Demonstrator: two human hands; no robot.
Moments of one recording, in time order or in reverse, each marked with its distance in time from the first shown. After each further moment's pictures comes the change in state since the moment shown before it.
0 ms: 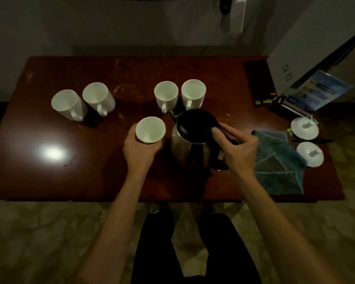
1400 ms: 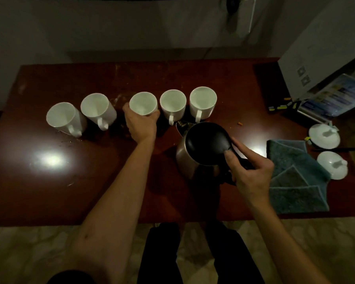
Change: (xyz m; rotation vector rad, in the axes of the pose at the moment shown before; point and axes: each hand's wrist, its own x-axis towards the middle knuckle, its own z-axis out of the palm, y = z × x) left_hand 0.136 0.001 0.060 -0.019 0.193 -0.149; right_hand -0.004 0.029 0.022 0.058 0.061 0.017
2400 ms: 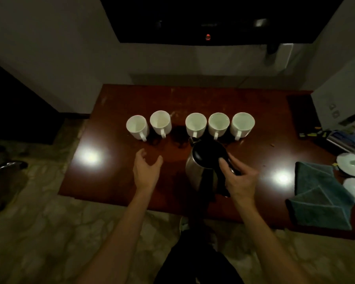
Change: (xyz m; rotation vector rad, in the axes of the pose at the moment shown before) left_hand -0.042 -0.011 -0.222 0.158 -0.112 -0.112; right_hand -0.052 -0.073 0.096 -0.060 -0.088 0.089
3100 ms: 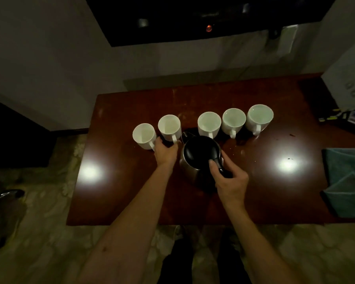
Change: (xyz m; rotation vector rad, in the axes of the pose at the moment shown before) left_hand 0.108 0.016 0.043 -0.143 -0.283 -0.118; right_hand -0.020 0.016 0.116 0.046 0.112 -0.034
